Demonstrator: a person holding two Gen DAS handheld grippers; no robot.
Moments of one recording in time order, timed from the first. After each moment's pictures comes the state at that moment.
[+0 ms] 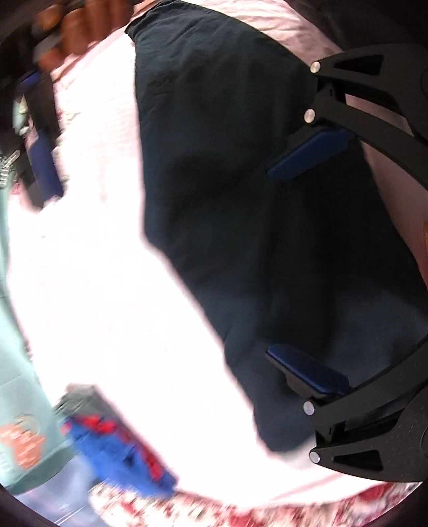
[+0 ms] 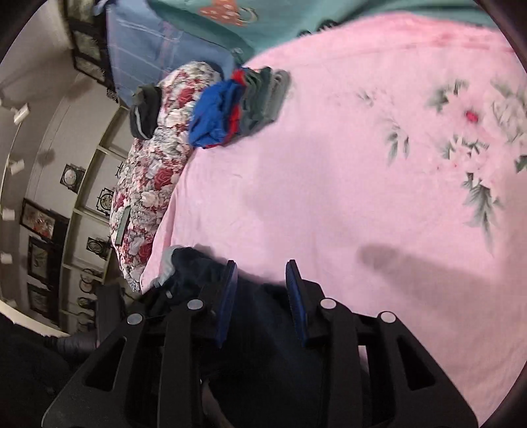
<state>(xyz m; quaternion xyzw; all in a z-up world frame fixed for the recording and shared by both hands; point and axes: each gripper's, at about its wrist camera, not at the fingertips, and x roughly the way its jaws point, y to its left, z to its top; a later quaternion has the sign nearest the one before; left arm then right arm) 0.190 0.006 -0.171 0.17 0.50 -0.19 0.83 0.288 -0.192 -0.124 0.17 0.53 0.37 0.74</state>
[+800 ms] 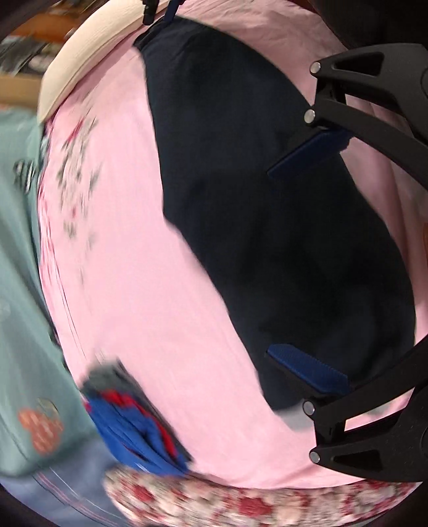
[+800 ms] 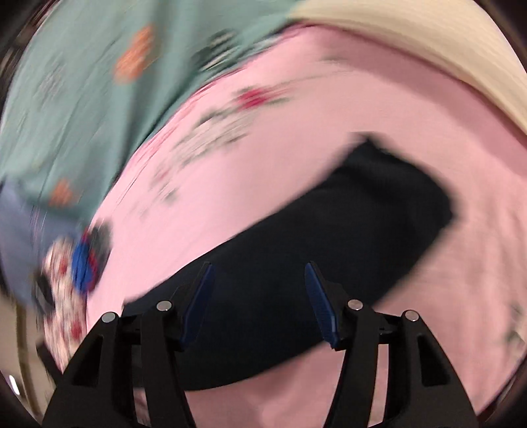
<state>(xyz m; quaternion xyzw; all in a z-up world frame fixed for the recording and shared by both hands) 0.181 0.018 -0.147 0.17 0.47 -0.22 0.84 0.021 -0.419 -0.143 0.42 0.38 -0.19 0.80</state>
